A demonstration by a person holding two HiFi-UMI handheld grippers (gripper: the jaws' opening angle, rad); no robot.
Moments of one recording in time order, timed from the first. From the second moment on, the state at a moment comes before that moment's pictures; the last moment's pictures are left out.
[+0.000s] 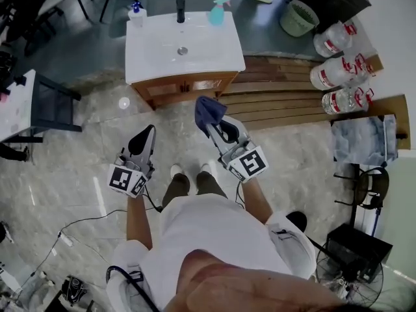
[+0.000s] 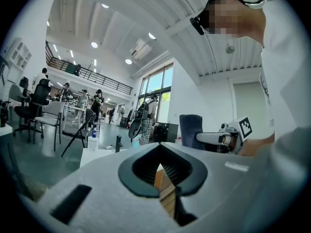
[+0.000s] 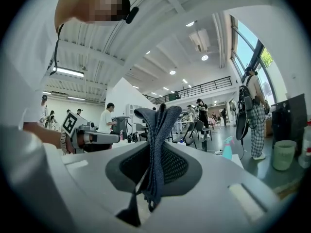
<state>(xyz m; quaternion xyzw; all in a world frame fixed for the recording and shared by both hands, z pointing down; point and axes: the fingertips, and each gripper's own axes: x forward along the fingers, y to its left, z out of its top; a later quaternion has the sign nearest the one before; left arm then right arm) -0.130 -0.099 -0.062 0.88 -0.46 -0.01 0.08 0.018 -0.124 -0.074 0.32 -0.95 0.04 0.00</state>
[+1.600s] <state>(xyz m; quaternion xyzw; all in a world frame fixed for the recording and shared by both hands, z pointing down) -0.180 -0.243 0.441 0.87 -0.50 -0.05 -0.02 -0.069 -0.269 0.405 0.28 -0.96 -0.08 -0.02</state>
